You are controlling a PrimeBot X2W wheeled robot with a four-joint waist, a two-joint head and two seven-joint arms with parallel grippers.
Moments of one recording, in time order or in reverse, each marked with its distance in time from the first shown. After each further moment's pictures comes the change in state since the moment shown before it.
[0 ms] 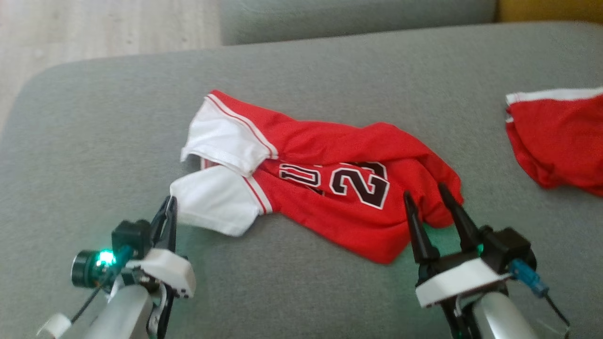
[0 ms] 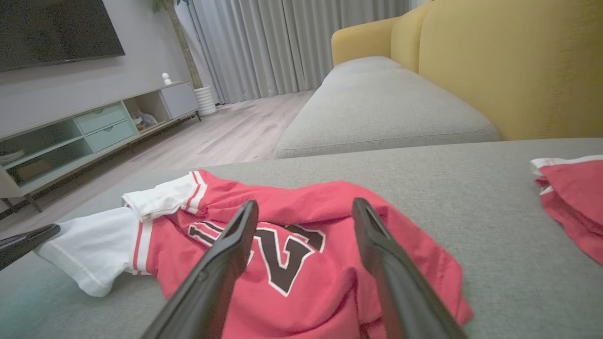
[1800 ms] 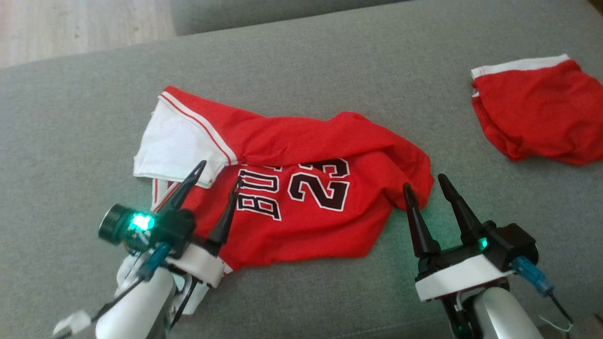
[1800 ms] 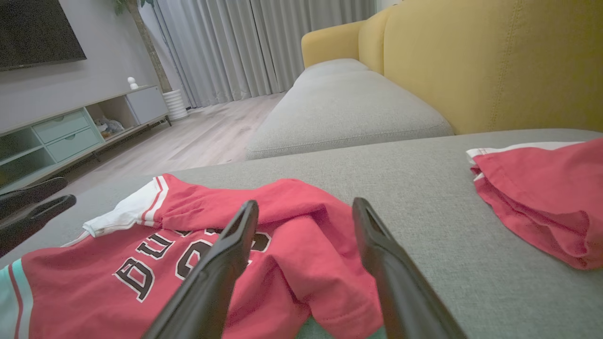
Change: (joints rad) left arm 0.020 0.061 -0.099 -0.326 0.188 -0.013 -0.029; right arm 0.015 0.000 0.003 -0.054 -0.002 0.000 0.000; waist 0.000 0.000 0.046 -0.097
